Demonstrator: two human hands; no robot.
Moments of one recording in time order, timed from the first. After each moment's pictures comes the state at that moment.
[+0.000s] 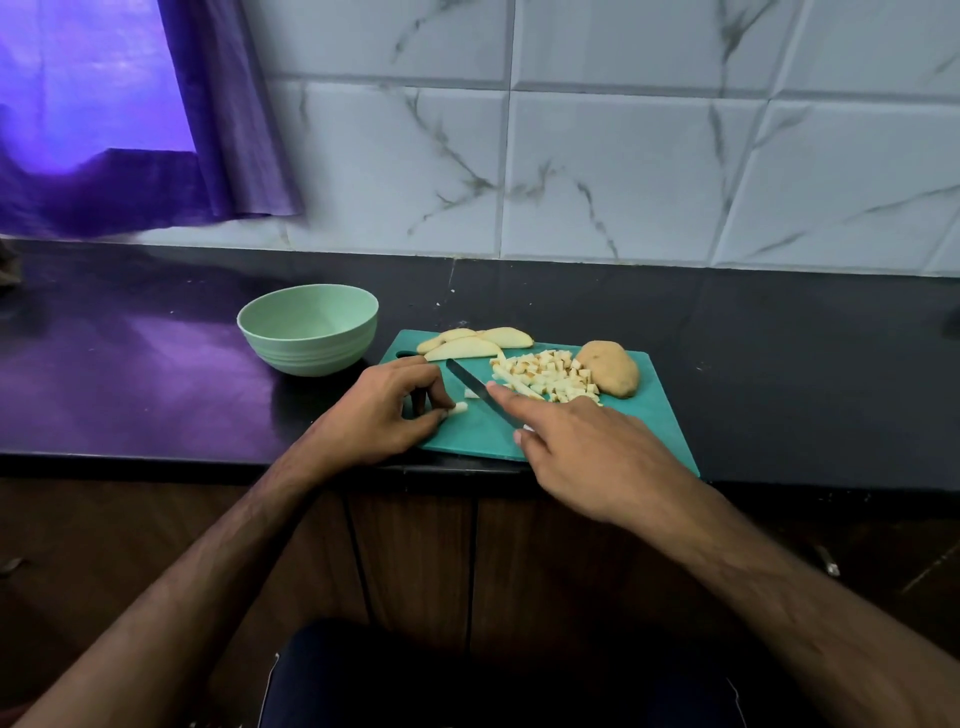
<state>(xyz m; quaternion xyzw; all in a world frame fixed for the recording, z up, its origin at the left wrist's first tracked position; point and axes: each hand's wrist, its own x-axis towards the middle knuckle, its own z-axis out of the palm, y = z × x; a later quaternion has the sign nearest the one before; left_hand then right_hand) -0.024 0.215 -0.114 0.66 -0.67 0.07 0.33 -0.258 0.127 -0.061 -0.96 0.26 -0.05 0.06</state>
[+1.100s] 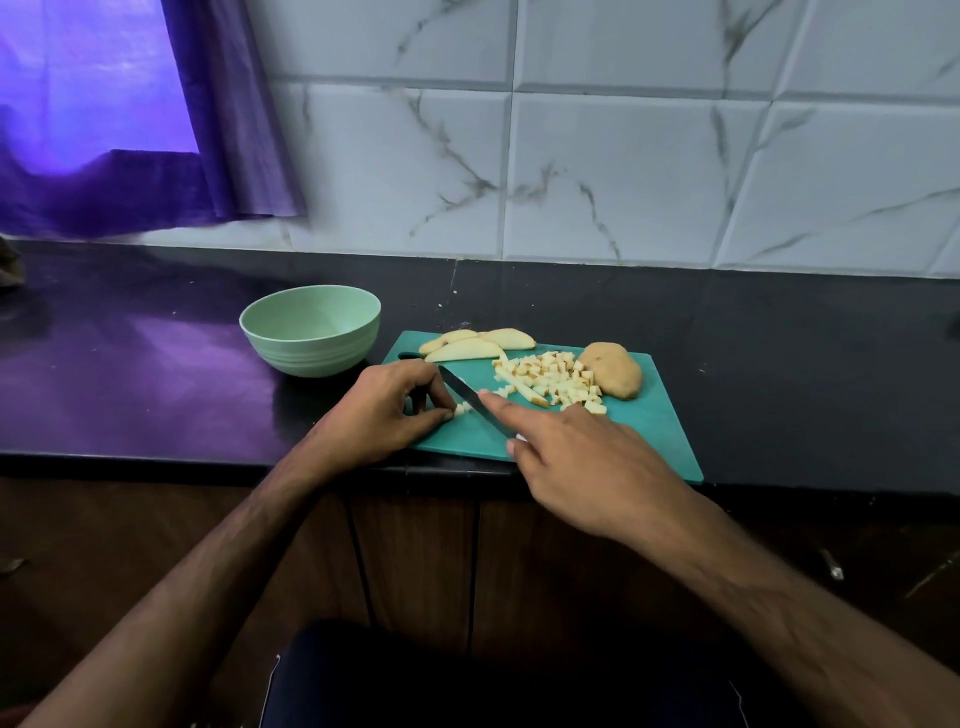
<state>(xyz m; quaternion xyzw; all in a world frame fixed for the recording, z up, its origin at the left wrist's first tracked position) -0.024 0.215 -0.115 0.67 -0.65 0.05 0.36 -0.255 0.133 -0.065 -0.96 0.25 -0.06 0.07</state>
